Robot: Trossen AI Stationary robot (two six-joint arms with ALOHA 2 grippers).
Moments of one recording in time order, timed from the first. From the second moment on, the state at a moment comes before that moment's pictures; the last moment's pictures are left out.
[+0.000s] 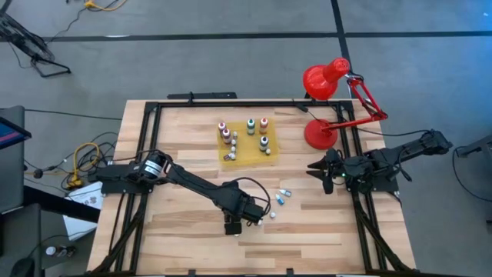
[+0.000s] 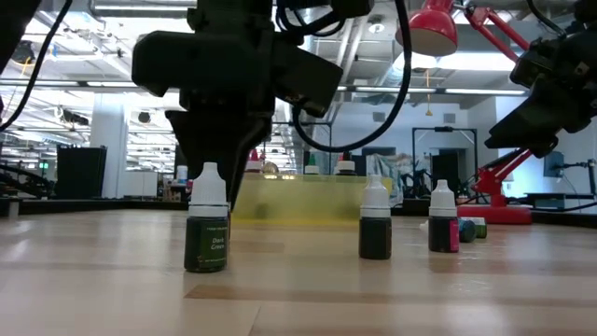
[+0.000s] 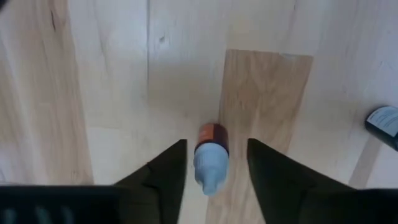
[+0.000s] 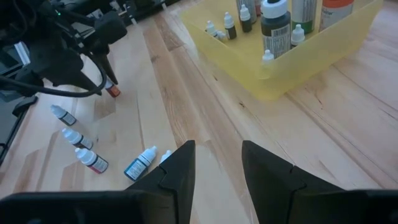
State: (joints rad) left arm -0.34 2.20 1.73 -1.12 -0.06 -0.43; right arm 0.32 0.32 0.16 -0.34 0.39 0.53
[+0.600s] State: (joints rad) left arm -0.29 2.20 1.79 -1.18 -0.10 -0.26; right arm 0.32 0.32 0.16 -0.34 0.39 0.53
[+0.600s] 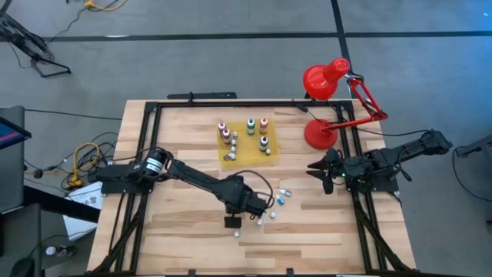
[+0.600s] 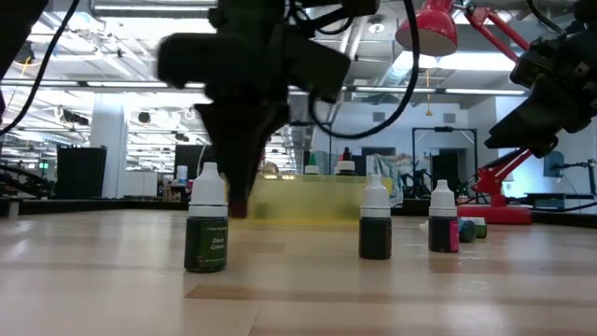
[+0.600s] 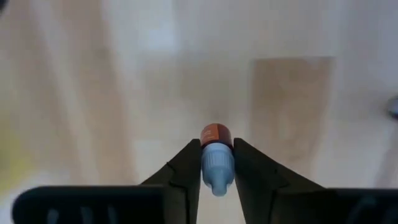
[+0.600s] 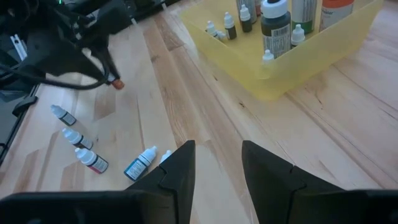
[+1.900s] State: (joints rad) left arm 0.14 2.25 1.98 -1.24 -0.16 0.07; right arm 0.32 0.32 0.16 -0.34 0.39 0.53
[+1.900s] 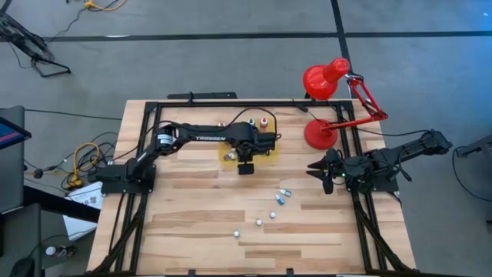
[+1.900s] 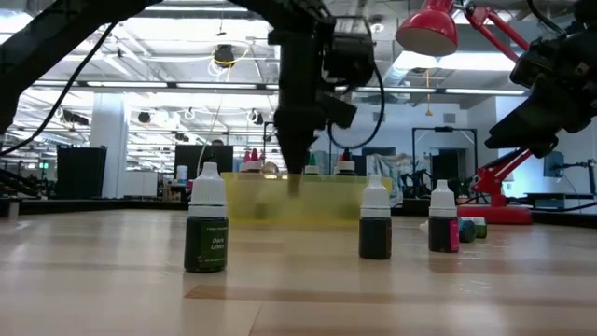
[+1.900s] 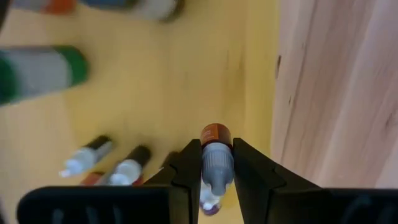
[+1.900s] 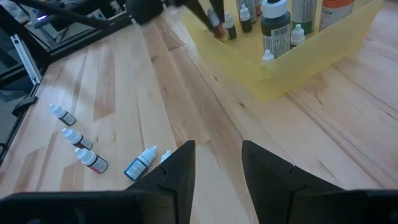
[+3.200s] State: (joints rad) left arm 0.16 2.24 1.85 -1.14 -0.12 0.09; right arm 0.32 0.32 0.16 -0.34 0.39 0.53
